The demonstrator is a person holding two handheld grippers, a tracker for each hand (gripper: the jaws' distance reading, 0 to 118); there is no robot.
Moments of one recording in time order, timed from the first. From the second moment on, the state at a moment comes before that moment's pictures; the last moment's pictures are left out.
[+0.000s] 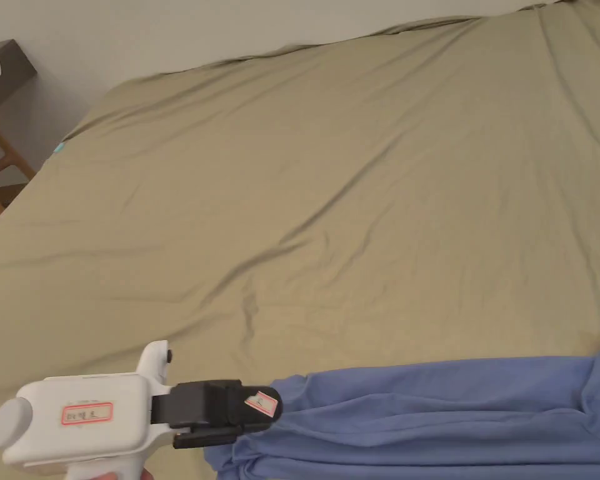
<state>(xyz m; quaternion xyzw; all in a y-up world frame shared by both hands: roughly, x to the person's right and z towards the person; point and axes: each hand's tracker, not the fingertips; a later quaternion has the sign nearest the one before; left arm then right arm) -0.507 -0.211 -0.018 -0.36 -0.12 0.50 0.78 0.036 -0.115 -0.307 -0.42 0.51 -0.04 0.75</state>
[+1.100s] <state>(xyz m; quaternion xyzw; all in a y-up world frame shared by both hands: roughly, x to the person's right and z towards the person) -0.486 -0.287 -0.022 -0.21 -0.05 0.69 0.69 0.048 -0.093 -0.303 -0.39 0.56 -0.09 0.73</state>
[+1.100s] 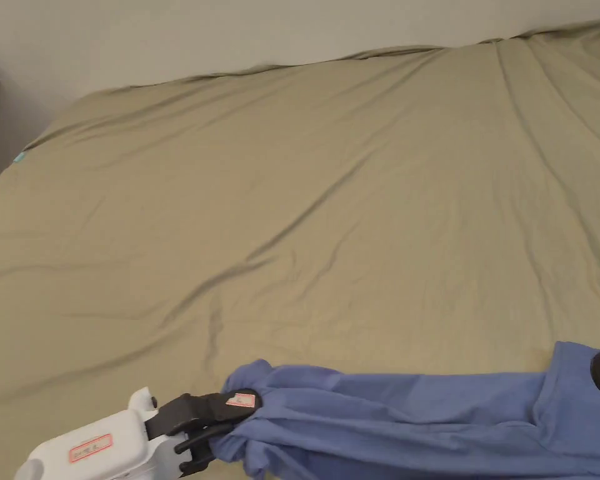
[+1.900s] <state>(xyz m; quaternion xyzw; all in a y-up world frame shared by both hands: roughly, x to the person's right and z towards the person) -0.395 -0.174 -0.093 -0.39 0.09 0.43 0.81 0.020 -0.094 -0.297 -0.41 0.52 -0.04 0.75</state>
